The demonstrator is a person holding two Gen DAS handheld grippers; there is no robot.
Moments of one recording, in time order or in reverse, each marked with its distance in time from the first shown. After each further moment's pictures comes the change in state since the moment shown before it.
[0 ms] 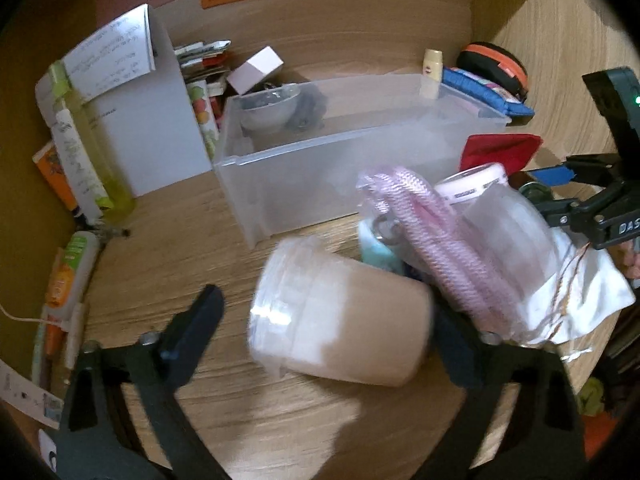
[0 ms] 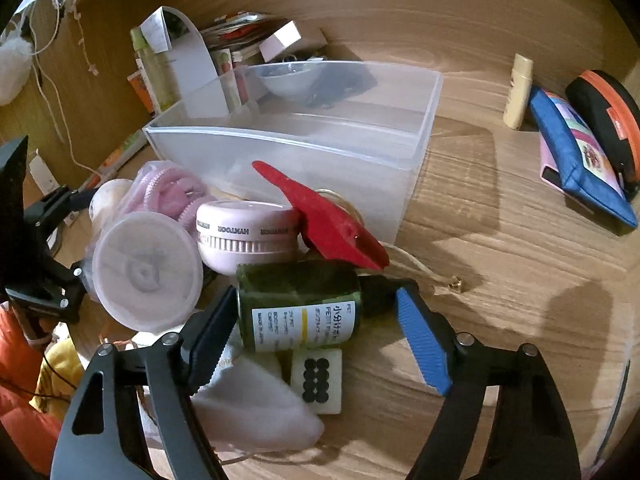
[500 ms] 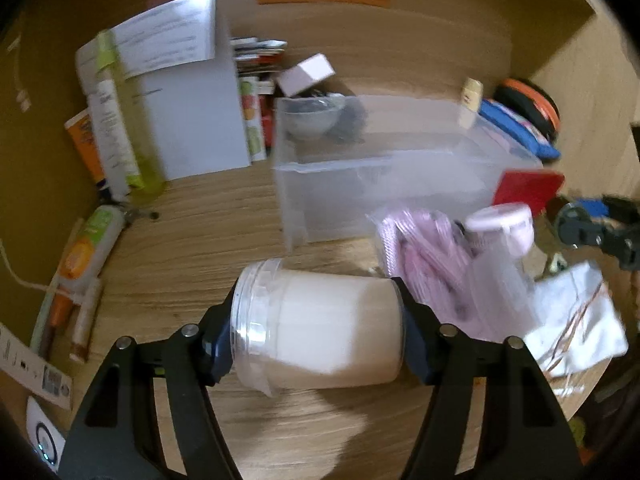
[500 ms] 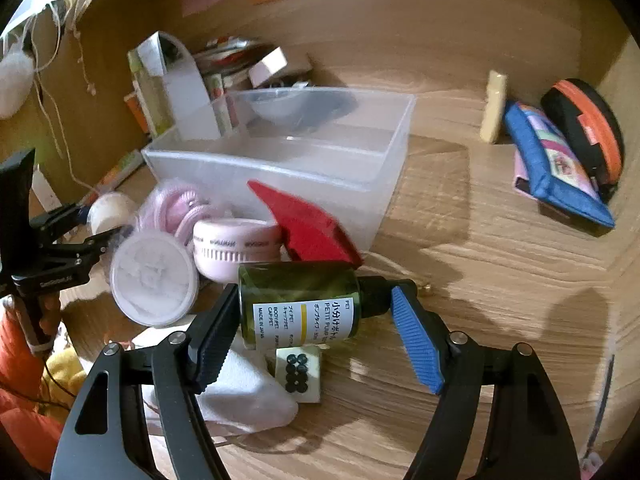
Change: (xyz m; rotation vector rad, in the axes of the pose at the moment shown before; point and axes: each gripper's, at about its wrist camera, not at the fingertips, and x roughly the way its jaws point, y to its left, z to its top) left arm -0.011 0.025 0.001 -0.169 -0.040 0.072; right arm -0.029 -0.010 -0.002 0.037 -0.087 -0.047
